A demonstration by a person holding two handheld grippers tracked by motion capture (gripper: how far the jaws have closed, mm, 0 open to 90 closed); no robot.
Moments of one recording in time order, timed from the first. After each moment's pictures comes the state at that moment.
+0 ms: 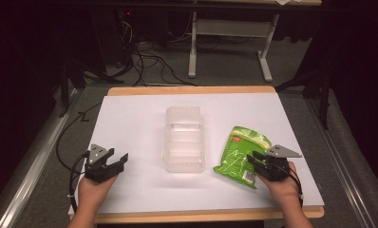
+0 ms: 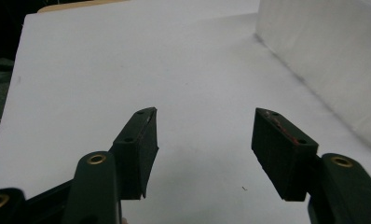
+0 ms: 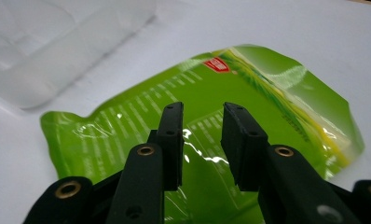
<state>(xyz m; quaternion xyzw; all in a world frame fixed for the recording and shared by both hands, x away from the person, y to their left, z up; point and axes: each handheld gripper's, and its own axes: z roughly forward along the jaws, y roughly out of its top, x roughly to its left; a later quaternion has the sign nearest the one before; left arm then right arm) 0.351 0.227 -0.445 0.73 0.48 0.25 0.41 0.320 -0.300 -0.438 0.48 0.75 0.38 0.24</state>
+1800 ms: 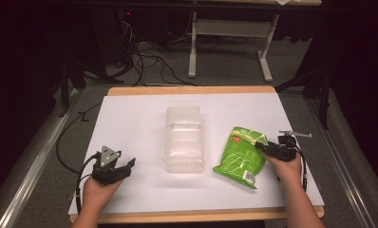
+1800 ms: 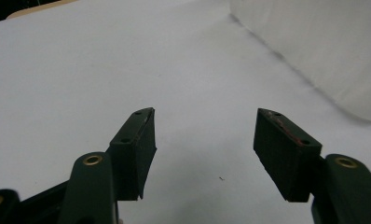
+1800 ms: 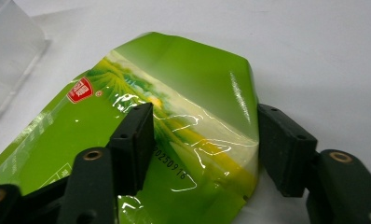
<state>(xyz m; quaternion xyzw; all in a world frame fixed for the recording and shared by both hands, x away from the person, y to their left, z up) 0.346 0.208 -0.449 0.78 0.43 0.25 0.38 0.396 -0.366 -0.475 0.64 0.65 0.39 0.13</state>
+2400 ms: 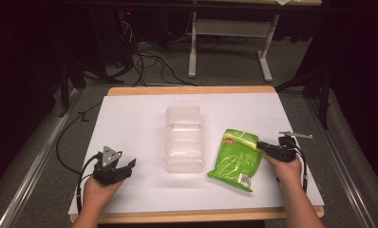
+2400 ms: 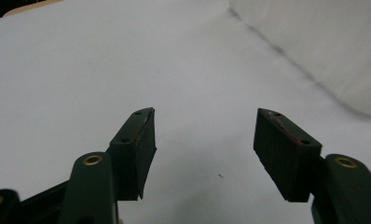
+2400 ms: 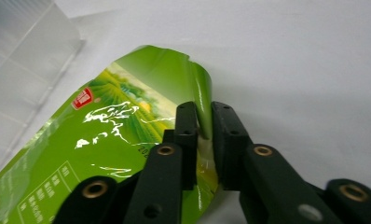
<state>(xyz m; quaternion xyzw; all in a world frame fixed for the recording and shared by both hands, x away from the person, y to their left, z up) 0.347 0.206 -0.451 0.78 0.43 0.25 0.38 0.392 -0.364 -0.473 0.61 0.66 0.42 0.11</state>
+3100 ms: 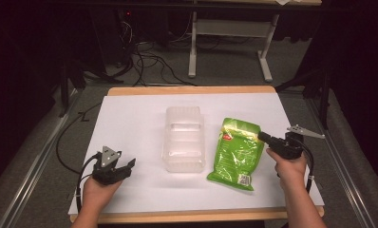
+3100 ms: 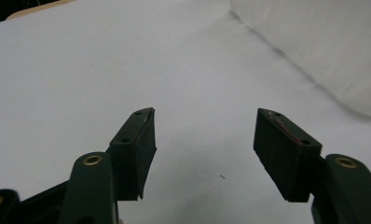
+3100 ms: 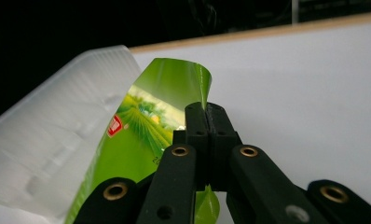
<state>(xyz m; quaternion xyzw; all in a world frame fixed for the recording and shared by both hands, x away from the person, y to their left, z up) 0.346 0.208 -0.450 0.78 0.43 0.25 0.38 0.368 -0.350 -0.417 0.53 0.64 0.53 0.16</state>
